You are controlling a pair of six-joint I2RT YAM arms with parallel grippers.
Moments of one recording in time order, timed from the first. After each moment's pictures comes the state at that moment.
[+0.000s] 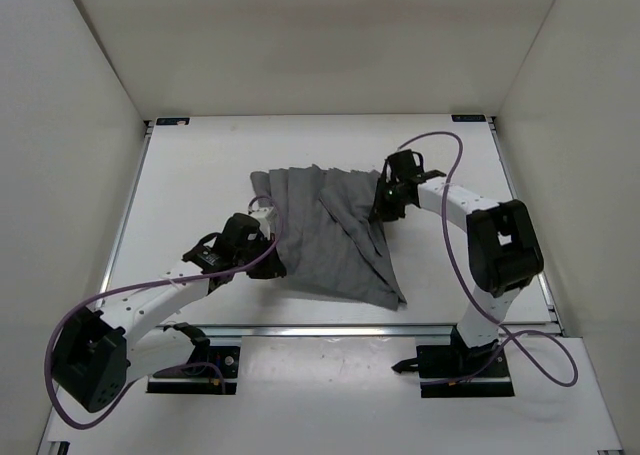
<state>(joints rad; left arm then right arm) -0.60 1.09 0.58 -0.31 0.19 -0.53 0.33 1.75 1.12 -0.43 -0.20 0.47</state>
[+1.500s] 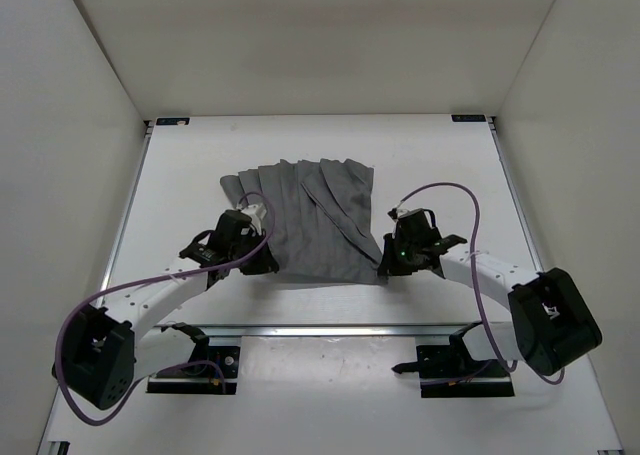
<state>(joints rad) -0.50 1.12 0.56 -0.30 0.19 -0.53 0.47 1.29 0.58 -0.27 -0.21 0.40</state>
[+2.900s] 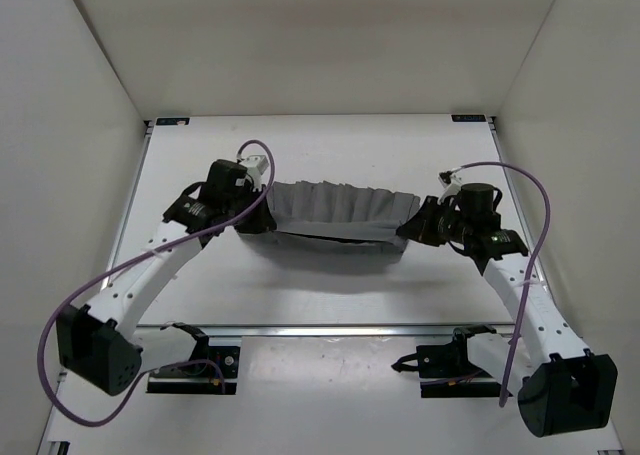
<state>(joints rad) -0.46 1.23 1.09 -0.68 0.15 -0.36 0.13 0.98 0.76 -0.46 -0.49 0.42</state>
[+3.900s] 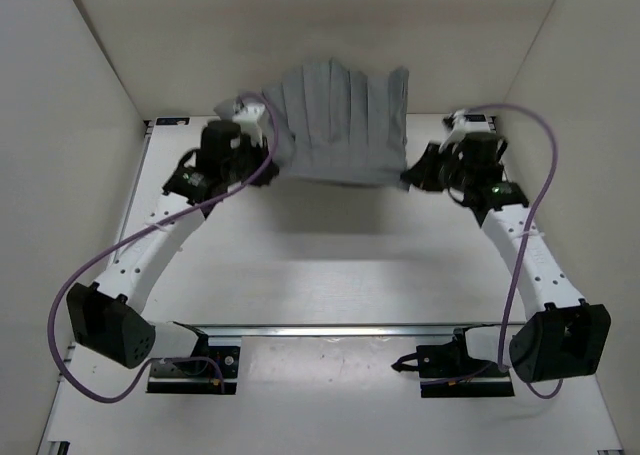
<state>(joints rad) -0.39 1.38 1.49 -0.50 0.13 -0.20 0.08 1.27 1.27 -0.39 -0.45 0.30</state>
